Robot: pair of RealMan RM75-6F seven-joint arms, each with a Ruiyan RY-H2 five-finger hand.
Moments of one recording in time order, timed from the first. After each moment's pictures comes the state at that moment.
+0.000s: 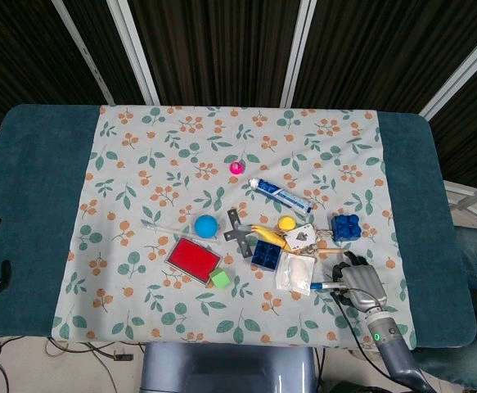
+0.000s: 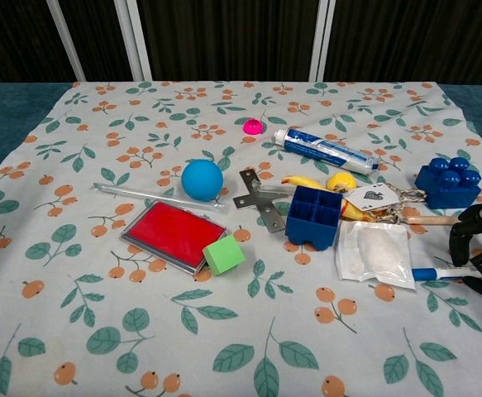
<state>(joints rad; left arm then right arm) -0.07 -1.10 -0.09 -1.68 1.40 1.49 -0.01 0.32 -1.50 0.02 -1.49 -1.27 1.09 -0.35</state>
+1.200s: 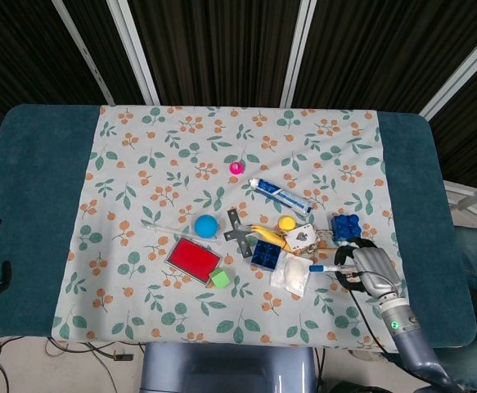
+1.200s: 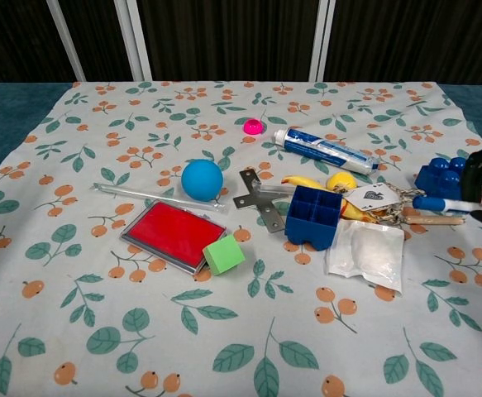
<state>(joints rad) -0.07 -1.09 -0.09 -1.69 1.40 1.49 -0.02 0.35 -1.28 0.12 -1.72 -1.30 1.11 -0.09</state>
